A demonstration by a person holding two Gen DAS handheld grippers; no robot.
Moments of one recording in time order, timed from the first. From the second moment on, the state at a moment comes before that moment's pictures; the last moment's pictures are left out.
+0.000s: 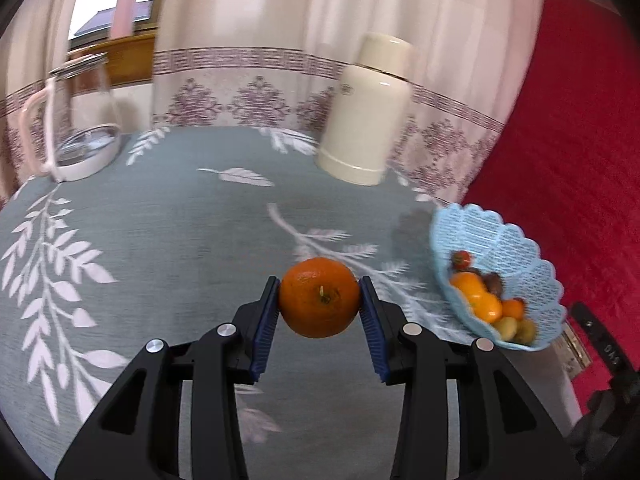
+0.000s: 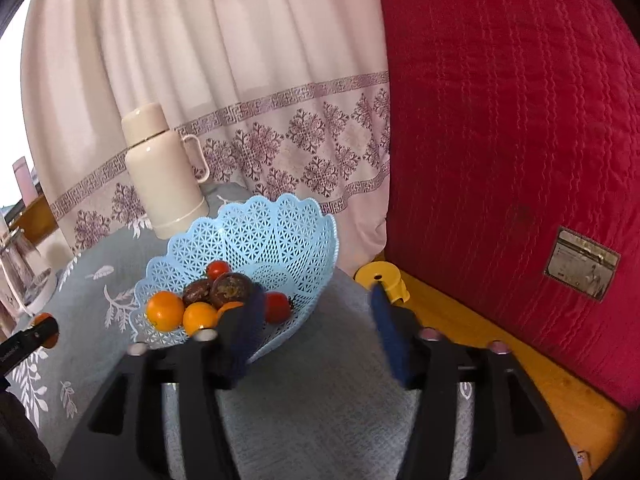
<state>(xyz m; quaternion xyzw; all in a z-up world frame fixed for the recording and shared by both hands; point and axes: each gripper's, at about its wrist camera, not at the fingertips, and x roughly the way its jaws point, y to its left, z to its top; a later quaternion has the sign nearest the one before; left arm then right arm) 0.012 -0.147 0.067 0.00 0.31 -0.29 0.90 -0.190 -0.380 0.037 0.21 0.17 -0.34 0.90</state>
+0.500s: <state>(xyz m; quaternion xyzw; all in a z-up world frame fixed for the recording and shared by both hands) -0.030 -0.252 0.061 0.05 0.32 -0.38 0.87 -0.198 -0.382 0.031 0.23 0.15 -0.33 0.90</state>
